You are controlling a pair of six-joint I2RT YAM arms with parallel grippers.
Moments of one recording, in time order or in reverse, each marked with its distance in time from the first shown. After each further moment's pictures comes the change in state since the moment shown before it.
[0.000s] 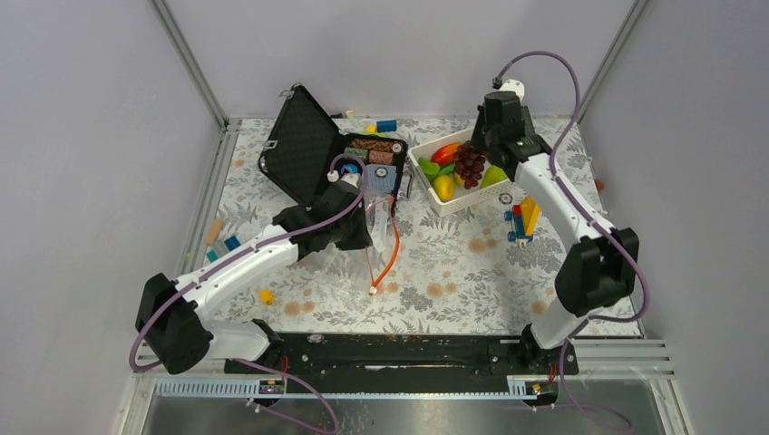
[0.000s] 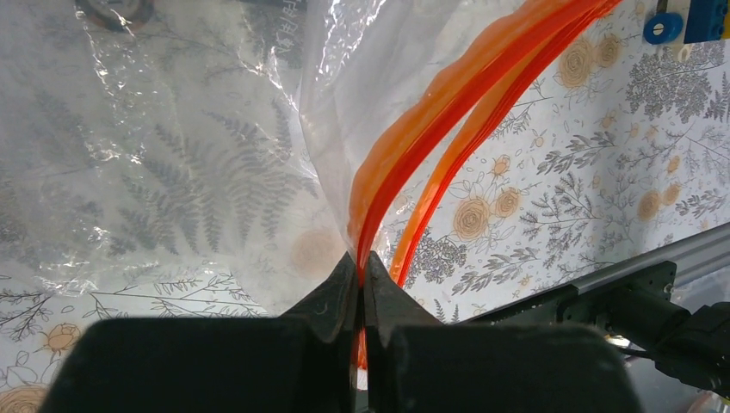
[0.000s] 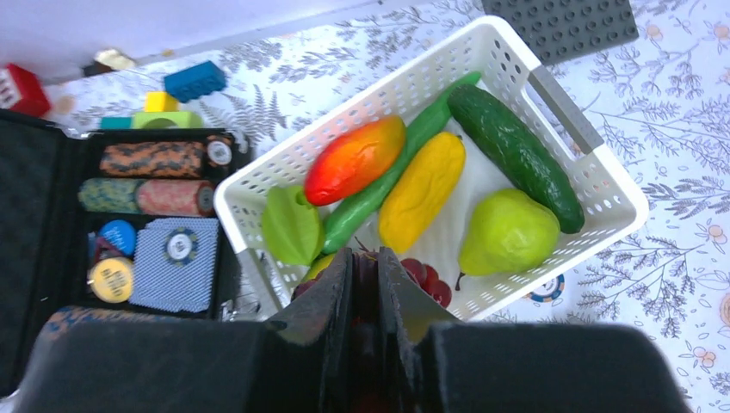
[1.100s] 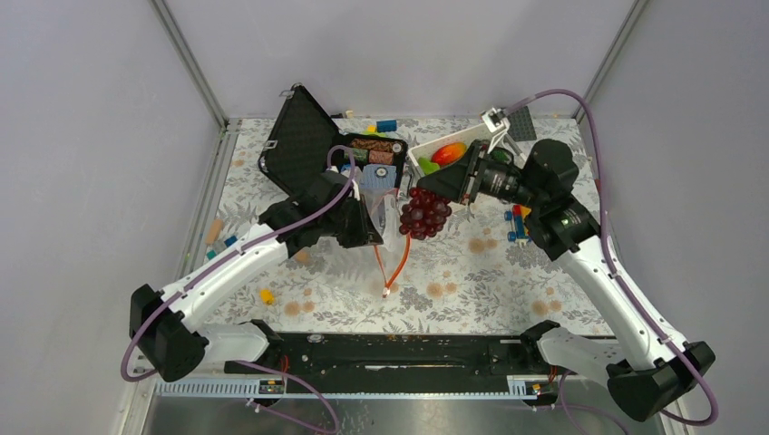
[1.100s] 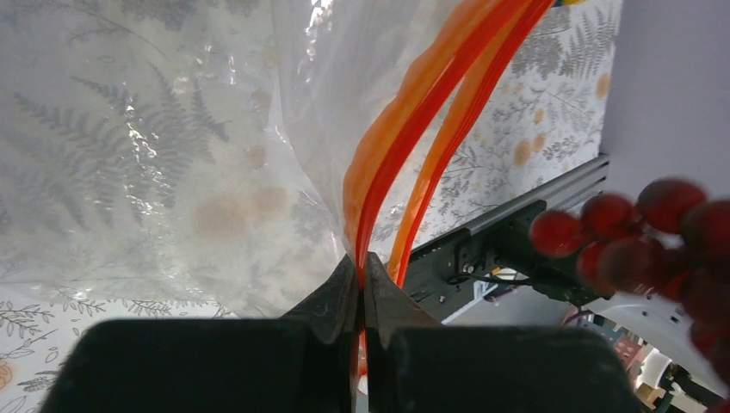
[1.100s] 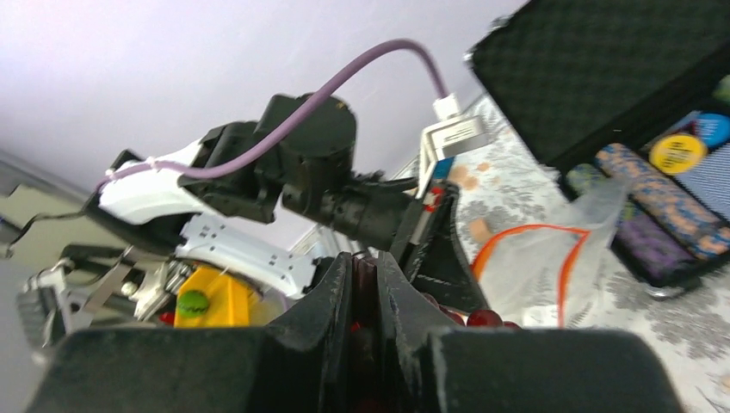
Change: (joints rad) left arm 0.035 -0.031 0.068 -0.023 0.233 -0.079; right arm 0.140 -0.618 -0.358 0.302 -0.980 0.321
